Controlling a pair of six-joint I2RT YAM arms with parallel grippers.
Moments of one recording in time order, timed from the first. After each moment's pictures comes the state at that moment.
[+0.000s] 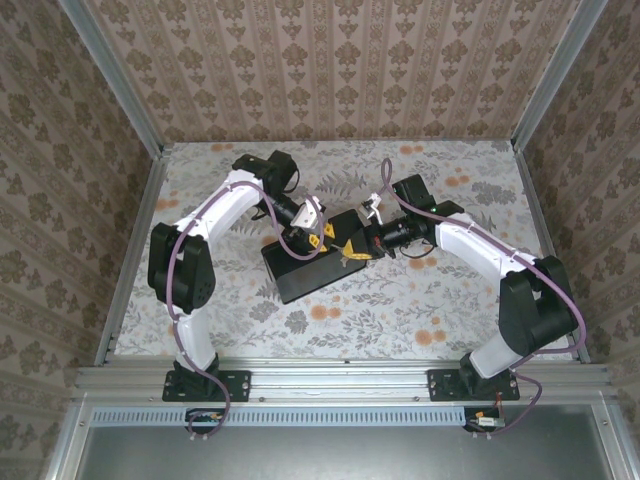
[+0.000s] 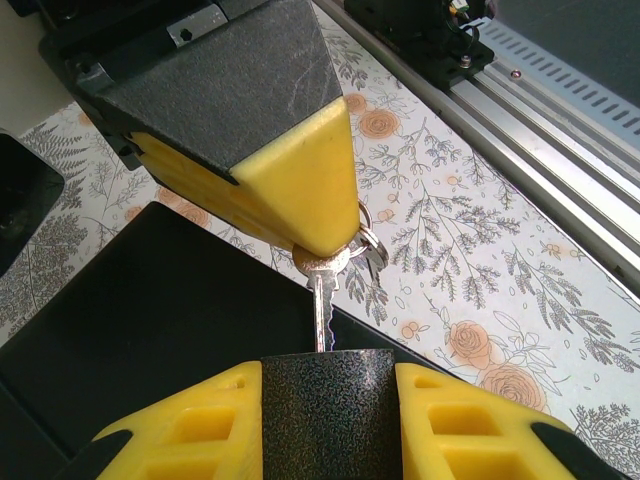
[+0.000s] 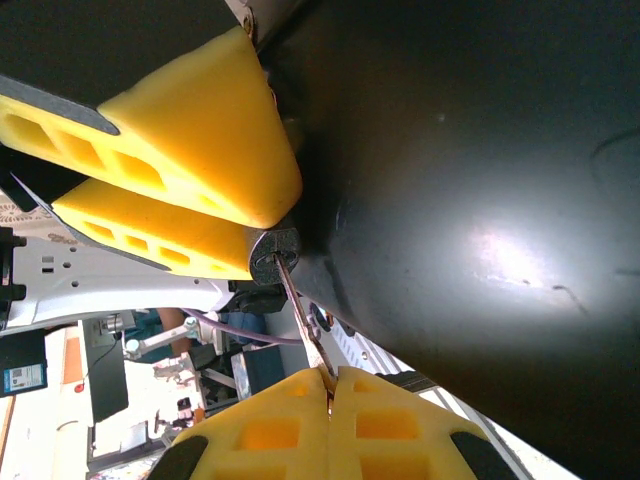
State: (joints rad) left arm -0.51 1.91 1.69 -1.31 0.99 1.70; right arm 0.38 1.56 1.11 -0.56 -1.04 0.52
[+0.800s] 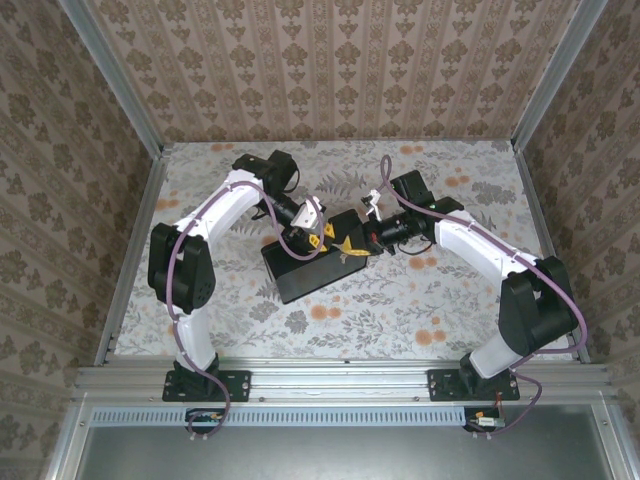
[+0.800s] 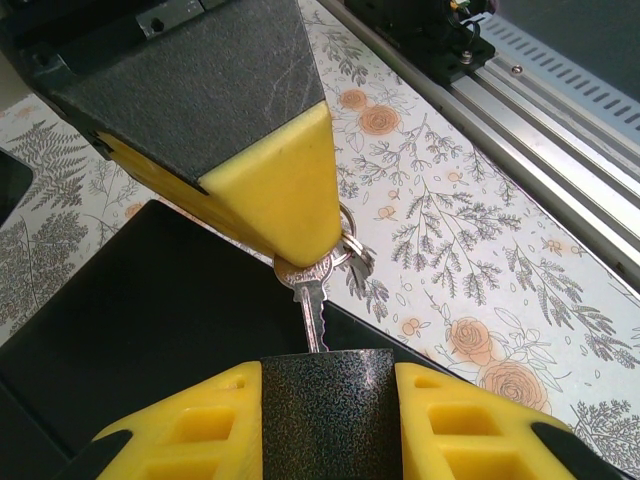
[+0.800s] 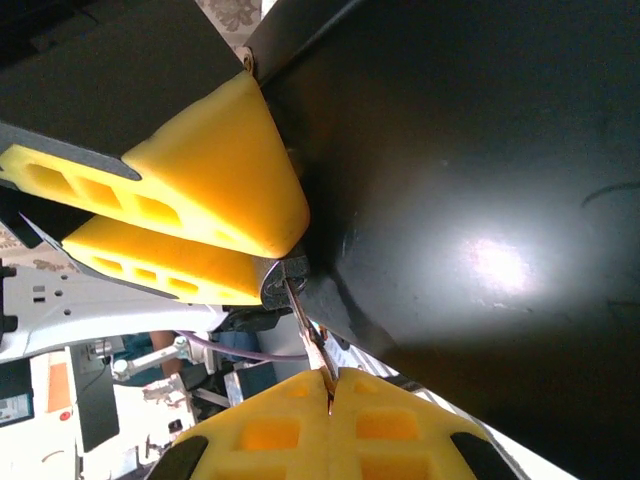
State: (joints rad) left arm -0.51 1.91 1.69 -1.31 0.99 1.70; right arm 0.39 1.56 1.16 -0.58 -0.98 0.57
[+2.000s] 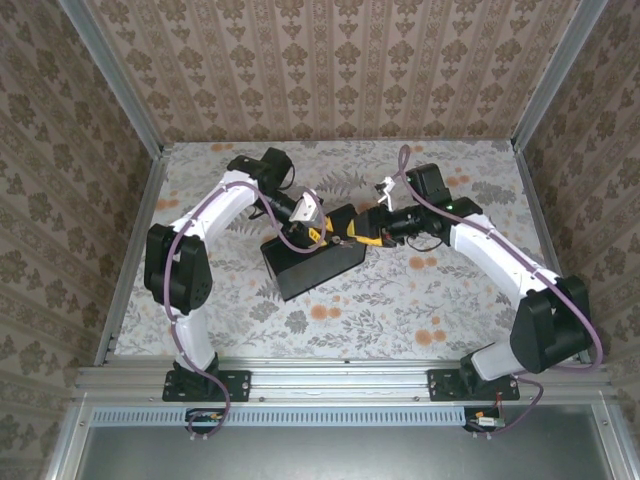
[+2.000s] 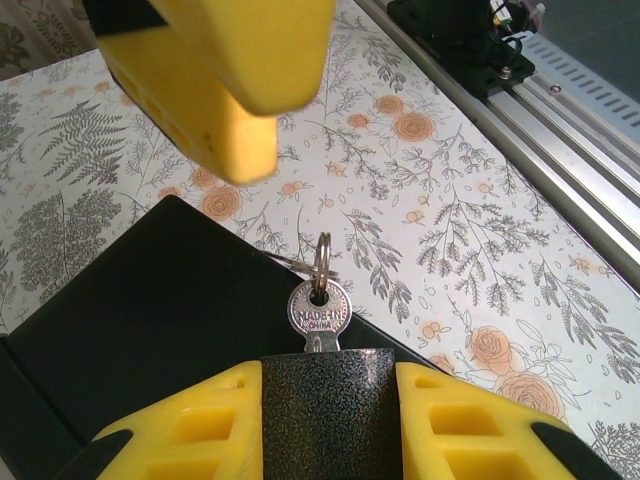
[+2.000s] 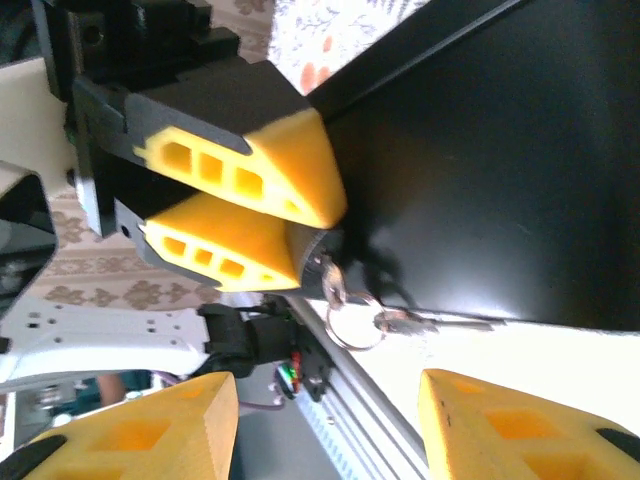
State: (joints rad) left arm -0.48 1.89 1.66 -1.21 1.01 1.58; right arm 0.34 1.44 1.15 -0.57 -0.87 0.52
